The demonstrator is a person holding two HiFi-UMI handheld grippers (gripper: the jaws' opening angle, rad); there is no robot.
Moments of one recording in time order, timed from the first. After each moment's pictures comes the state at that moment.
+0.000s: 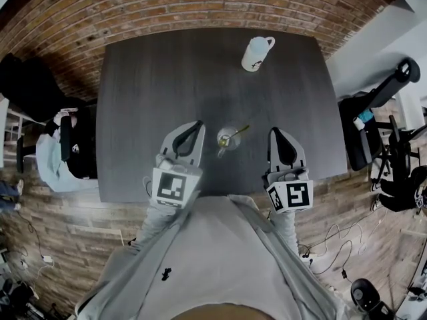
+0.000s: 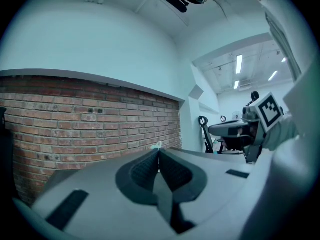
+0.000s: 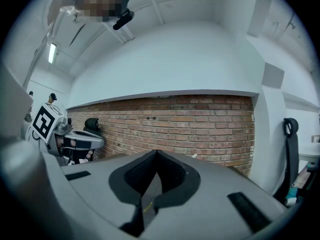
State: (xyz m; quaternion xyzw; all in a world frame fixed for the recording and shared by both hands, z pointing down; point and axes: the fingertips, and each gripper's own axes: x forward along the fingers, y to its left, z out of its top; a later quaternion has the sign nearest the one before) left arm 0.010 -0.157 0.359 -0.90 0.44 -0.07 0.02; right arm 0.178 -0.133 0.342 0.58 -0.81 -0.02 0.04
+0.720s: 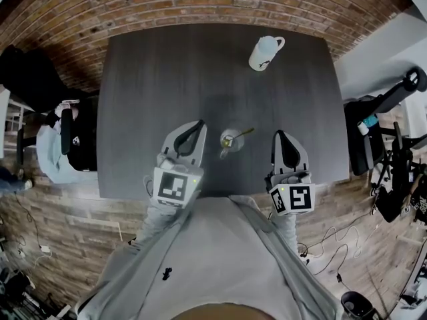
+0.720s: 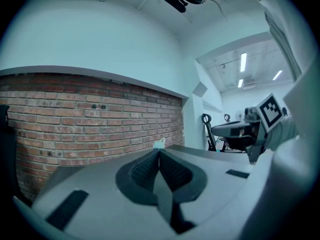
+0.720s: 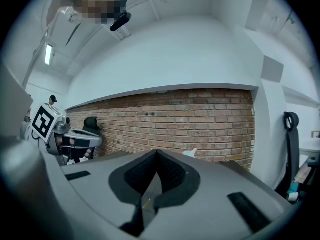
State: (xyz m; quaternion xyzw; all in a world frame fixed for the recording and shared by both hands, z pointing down) left arm 0.006 -0.169 0.372 -0.89 0.45 -0.08 0.01; right arm 0.184 -0.146 0.358 0.58 -0.82 0.00 0.04
